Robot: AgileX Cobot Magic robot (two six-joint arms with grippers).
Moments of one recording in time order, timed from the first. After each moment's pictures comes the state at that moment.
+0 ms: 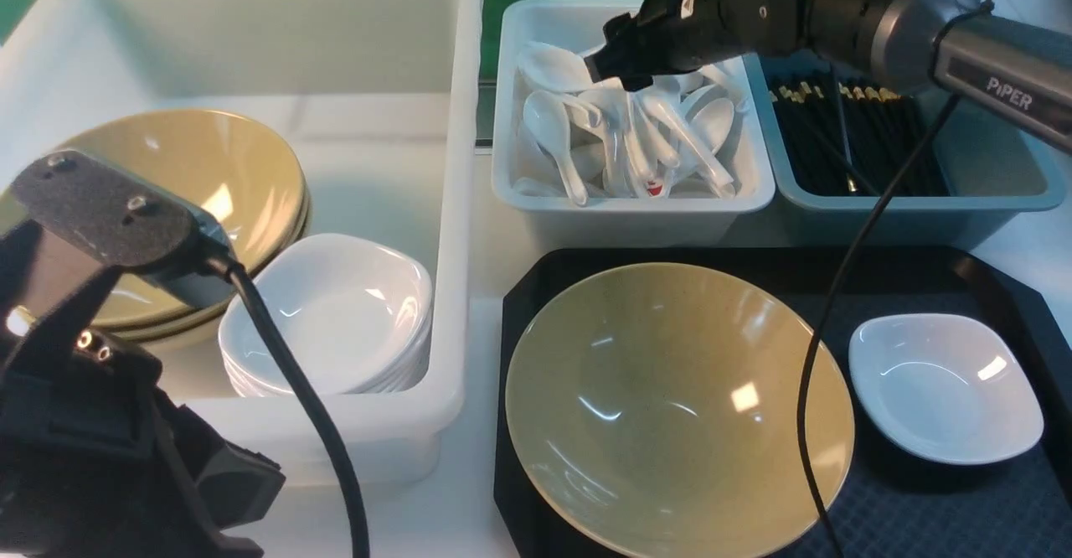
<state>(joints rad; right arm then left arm) 0.39 2.17 -1.98 -0.11 0.57 0.07 -0.65 0.89 -0.95 -0.09 1.20 -0.06</state>
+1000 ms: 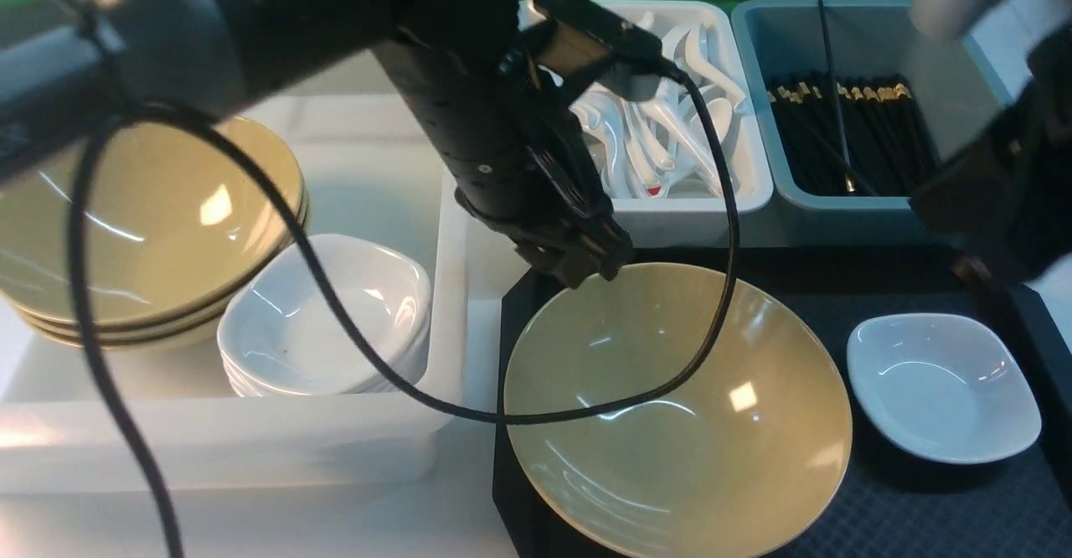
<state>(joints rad) 0.49 1.12 -1.22 -0.02 1.12 -0.18 -0.65 1.79 -1.59 -0.09 1.10 0.22</state>
